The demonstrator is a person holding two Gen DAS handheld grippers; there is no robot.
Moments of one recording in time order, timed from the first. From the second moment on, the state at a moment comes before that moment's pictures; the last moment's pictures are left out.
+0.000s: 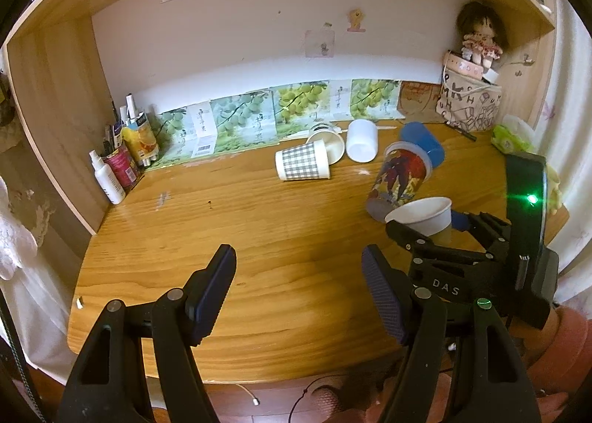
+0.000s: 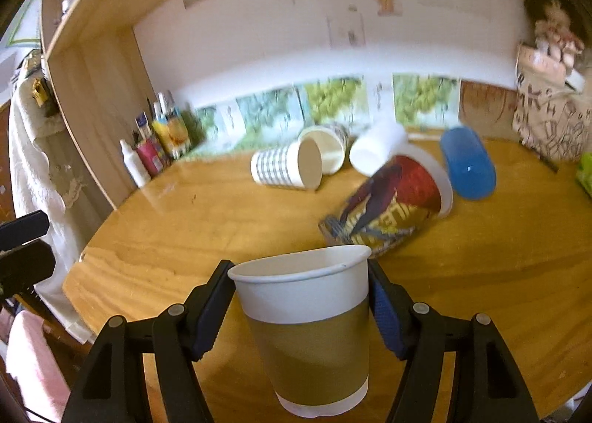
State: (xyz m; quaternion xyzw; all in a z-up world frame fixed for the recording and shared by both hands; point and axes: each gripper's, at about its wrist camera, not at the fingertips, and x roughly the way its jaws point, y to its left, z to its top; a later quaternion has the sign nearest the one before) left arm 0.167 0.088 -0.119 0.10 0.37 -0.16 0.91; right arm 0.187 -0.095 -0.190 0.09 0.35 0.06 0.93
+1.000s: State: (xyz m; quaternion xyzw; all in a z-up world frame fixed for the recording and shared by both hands) left arm 0.199 0.103 -0.133 0.11 0.44 -0.15 0.88; right arm 0.170 -0.072 -0.229 0.05 0.21 -0.02 0.98
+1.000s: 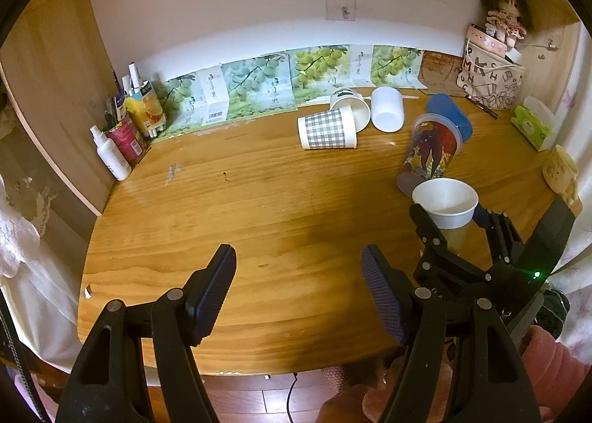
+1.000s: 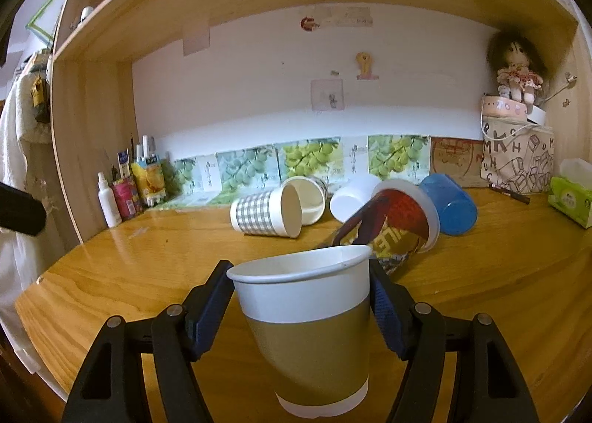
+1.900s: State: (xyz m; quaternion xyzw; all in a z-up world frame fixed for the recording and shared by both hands) left arm 0.188 0.086 -0.149 0.06 0.48 -0.16 0.86; right arm 0.149 -0.078 -0.224 0.04 0.29 0.03 0.96
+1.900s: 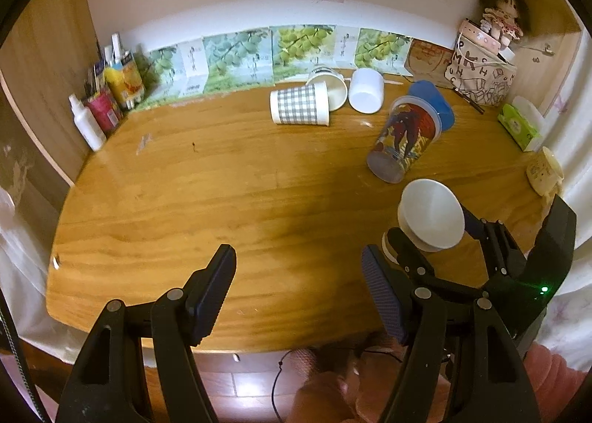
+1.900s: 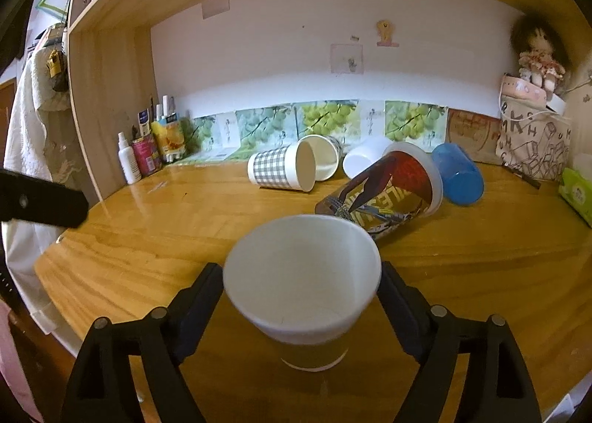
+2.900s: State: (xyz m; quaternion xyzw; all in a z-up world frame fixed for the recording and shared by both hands) left arm 0.140 0.080 -0.034 -0.05 0.38 -0.16 0.91; right arm 0.073 -0.119 -0.040 0.12 0.34 0.00 0.93
